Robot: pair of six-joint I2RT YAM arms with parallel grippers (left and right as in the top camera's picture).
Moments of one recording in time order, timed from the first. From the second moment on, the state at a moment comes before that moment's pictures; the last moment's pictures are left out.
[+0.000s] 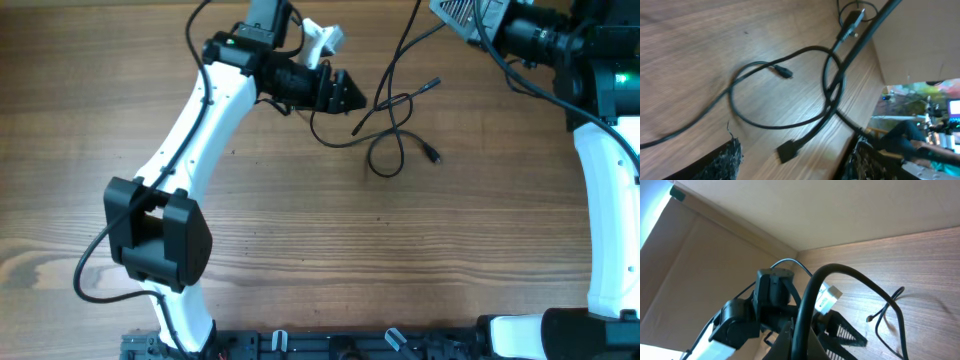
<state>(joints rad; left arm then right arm) -0.32 1.98 1.80 -0.96 0.84 -0.05 0.00 1.56 1.74 -0.60 -0.91 0.57</state>
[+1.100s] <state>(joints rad) -0.39 2.12 1.80 -0.89 0.99 0.25 0.00 1.56 1.74 -0.59 -1.00 0.57</state>
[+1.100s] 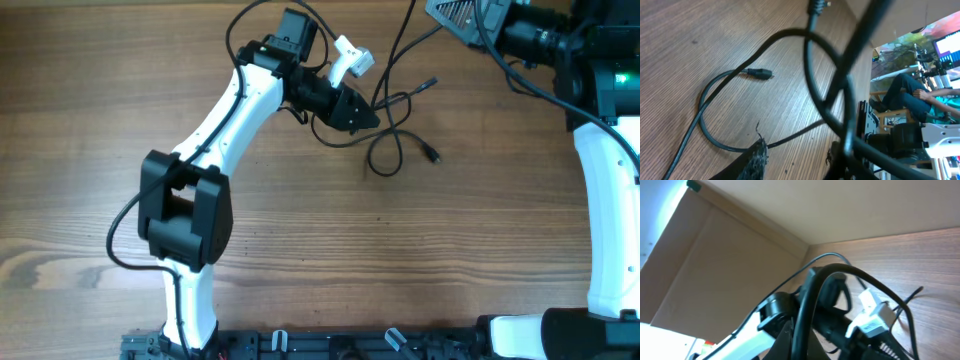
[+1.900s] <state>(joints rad) -0.39 2.13 1.80 -0.87 0.42 -0.14 -0.22 1.56 1.73 0.21 -1.18 1.11</state>
